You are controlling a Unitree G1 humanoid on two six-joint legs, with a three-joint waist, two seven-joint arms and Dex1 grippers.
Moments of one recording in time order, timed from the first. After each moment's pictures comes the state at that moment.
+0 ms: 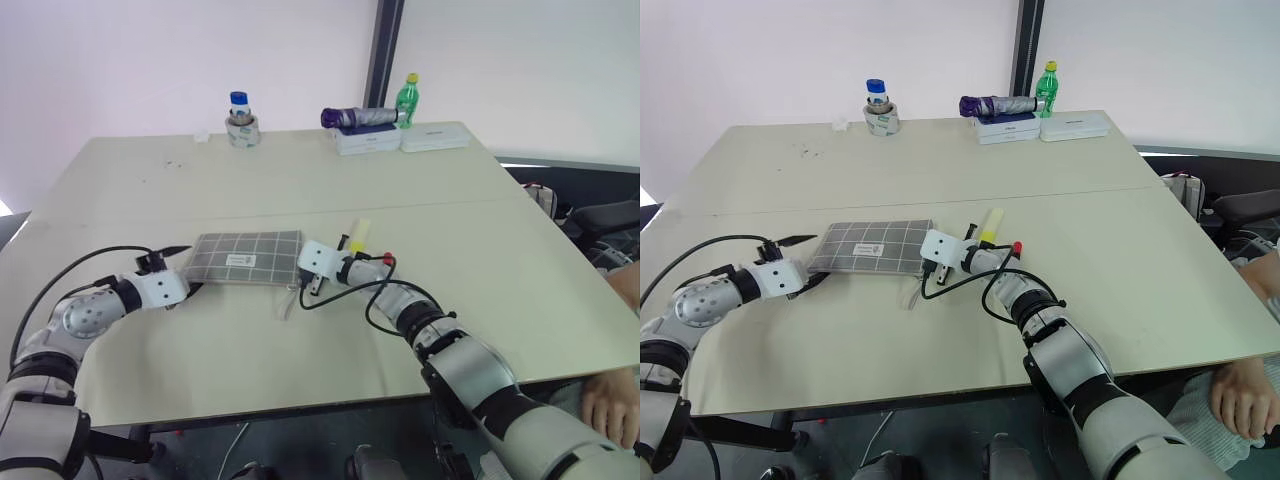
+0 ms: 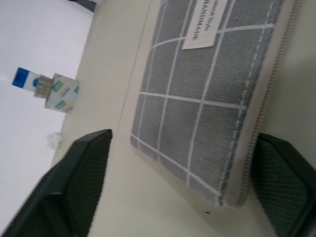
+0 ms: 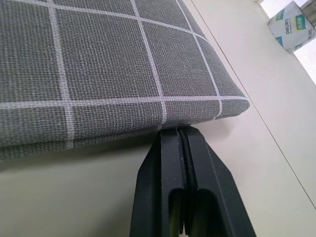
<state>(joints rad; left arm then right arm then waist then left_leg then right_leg) -0.64 0.82 -0.11 1.08 0.32 -0.97 -0.50 -1.04 -0.10 0.33 1.19 -0.39 -0.40 0.36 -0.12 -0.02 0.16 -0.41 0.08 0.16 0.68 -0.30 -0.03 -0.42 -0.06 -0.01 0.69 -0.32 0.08</state>
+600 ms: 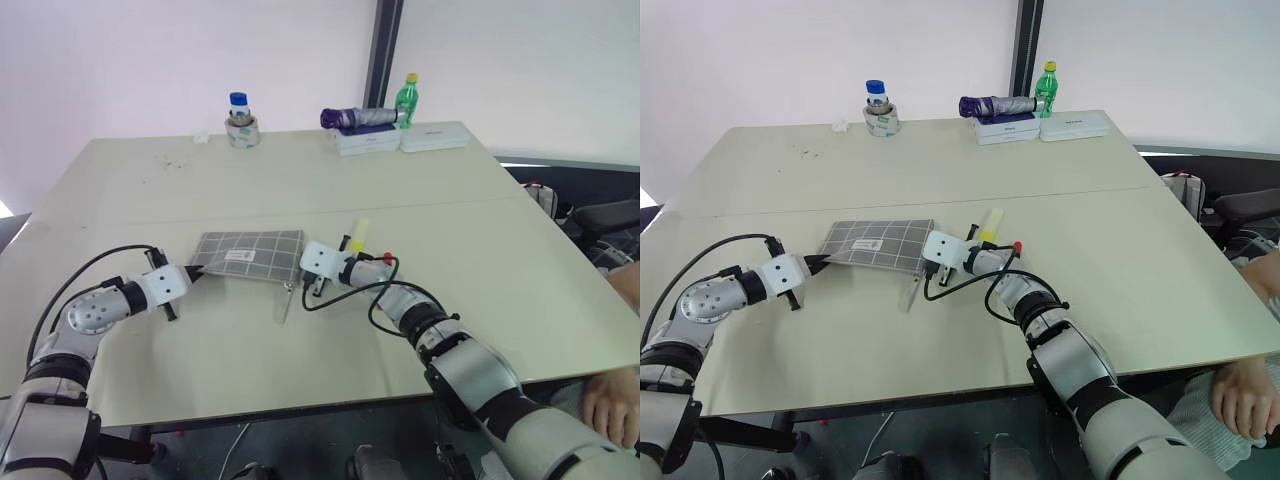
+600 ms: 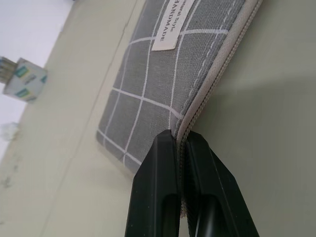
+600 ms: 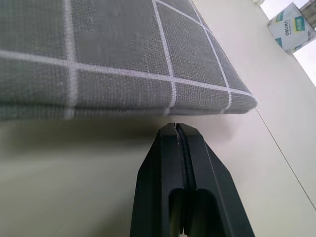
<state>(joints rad) -0.60 0.79 -0.08 0.97 0.11 -0.81 -0.76 -1.00 -0.14 0.33 1.13 -0.39 -0.41 0.38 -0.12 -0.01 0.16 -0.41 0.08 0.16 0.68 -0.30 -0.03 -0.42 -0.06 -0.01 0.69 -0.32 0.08</state>
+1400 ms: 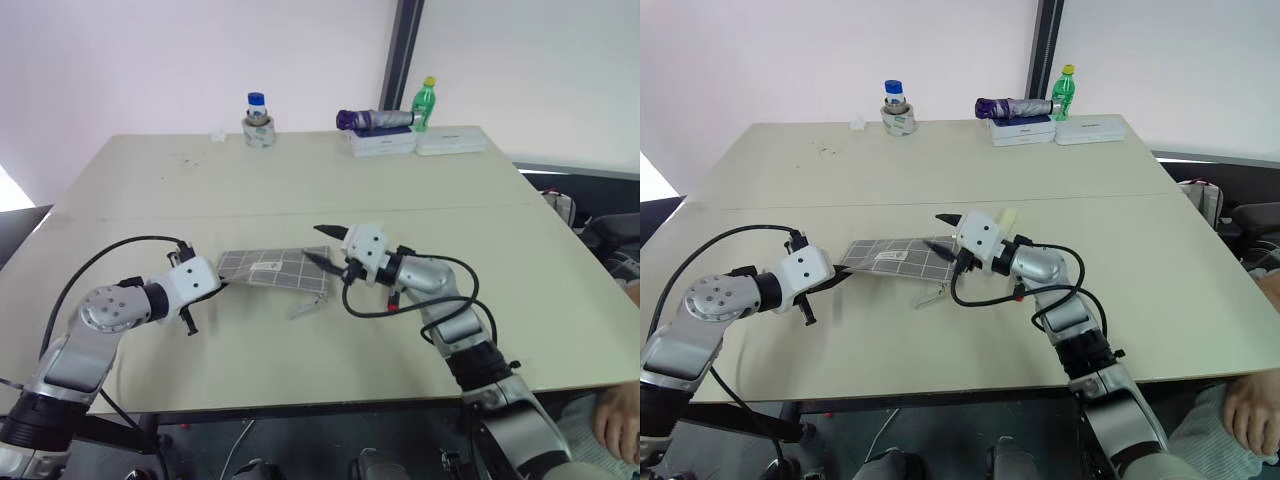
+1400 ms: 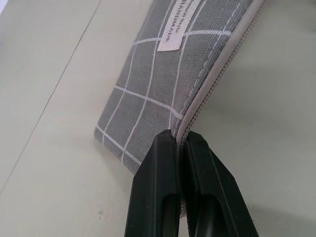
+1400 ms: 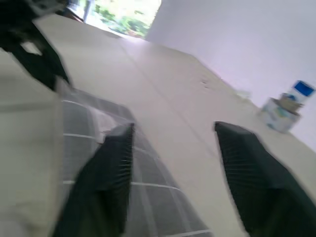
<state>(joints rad) -0.28 0.84 -0.01 -0.11 -0.01 0.23 -0.82 -0.61 -0.29 0.23 0.16 0.05 -0.09 0.78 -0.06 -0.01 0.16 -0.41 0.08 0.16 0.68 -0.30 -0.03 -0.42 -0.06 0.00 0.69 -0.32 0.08</state>
